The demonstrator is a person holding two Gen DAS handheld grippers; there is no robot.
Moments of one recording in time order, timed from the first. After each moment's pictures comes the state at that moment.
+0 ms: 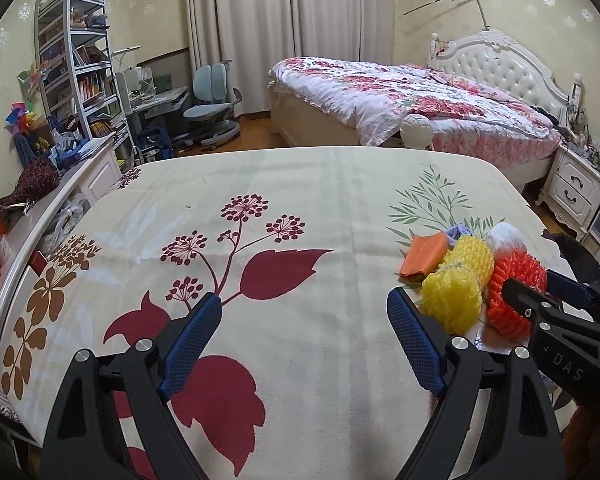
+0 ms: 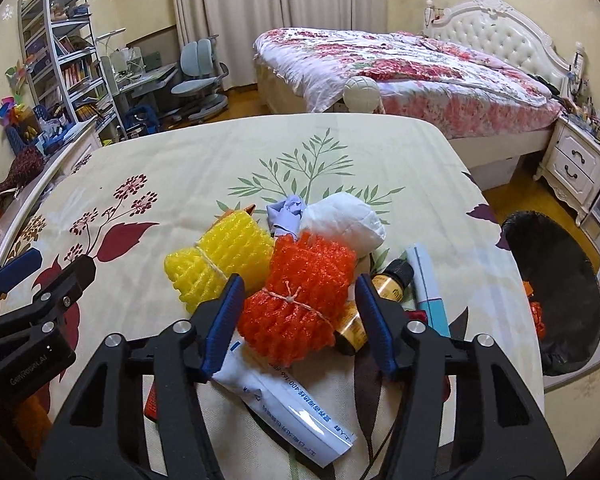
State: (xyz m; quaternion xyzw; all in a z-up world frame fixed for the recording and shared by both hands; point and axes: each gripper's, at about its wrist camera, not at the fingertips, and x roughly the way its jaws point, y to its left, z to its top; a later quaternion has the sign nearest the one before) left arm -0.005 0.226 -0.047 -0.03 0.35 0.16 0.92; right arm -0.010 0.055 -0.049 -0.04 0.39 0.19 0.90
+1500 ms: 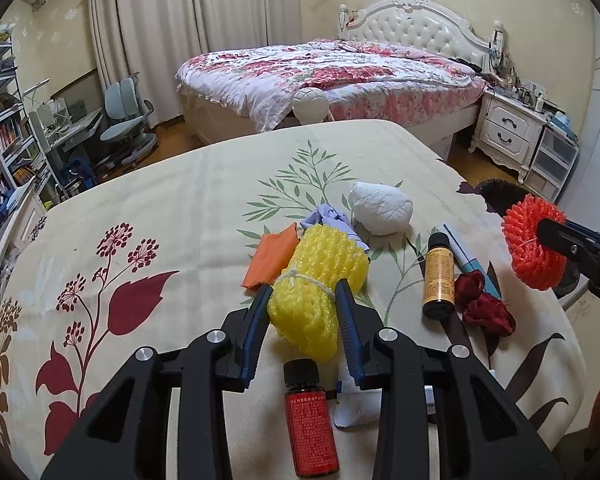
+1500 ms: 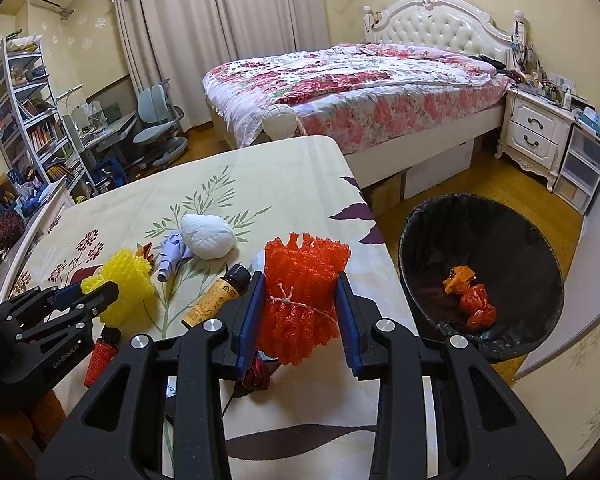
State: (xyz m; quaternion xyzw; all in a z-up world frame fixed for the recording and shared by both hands) left arm 0.031 0.140 -0.049 0.02 0.38 0.02 0.92; right arm -0.008 -0.067 -0.032 0.03 0.35 0.12 0.93
